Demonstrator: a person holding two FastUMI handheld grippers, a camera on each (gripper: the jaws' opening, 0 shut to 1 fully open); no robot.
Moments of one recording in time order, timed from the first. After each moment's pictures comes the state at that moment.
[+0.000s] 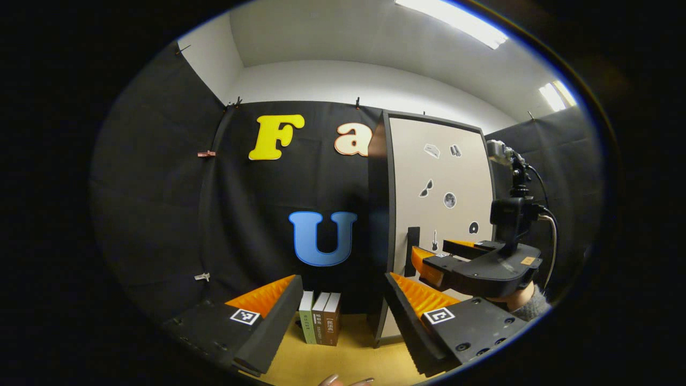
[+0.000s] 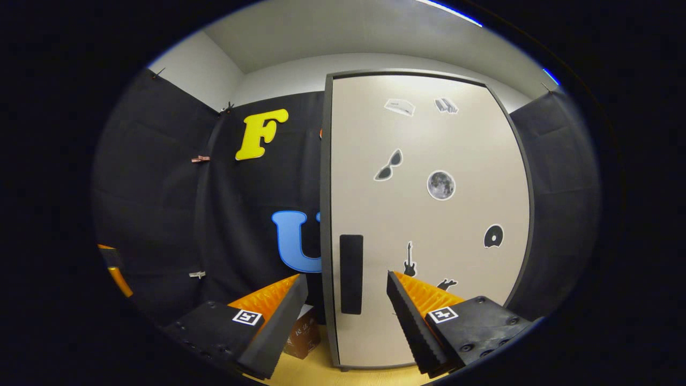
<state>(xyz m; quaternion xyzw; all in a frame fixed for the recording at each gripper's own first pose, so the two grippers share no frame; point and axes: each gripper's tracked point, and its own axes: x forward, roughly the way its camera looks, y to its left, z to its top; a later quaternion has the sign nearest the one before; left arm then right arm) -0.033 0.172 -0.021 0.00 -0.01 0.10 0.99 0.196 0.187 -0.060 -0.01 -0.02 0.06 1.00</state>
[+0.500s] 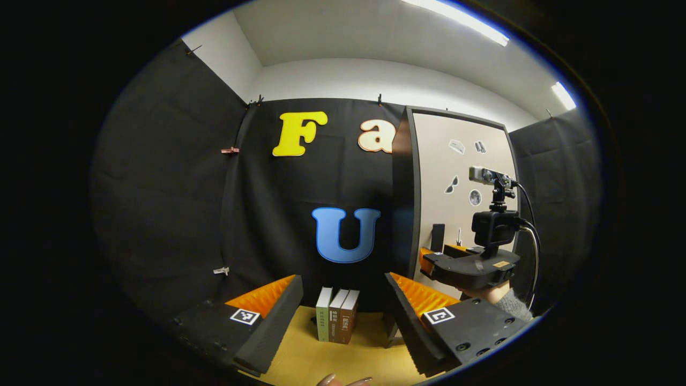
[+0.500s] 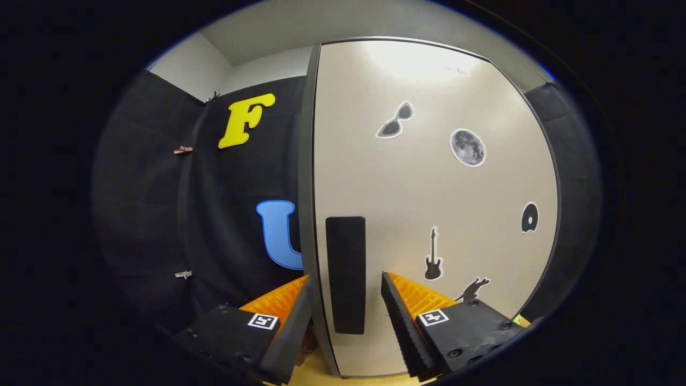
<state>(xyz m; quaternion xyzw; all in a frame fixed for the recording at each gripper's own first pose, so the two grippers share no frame) -0.042 0.196 -0.030 0.00 0.01 0.17 0.99 0.263 0.195 -0.094 0.00 0.00 0.05 1.00</state>
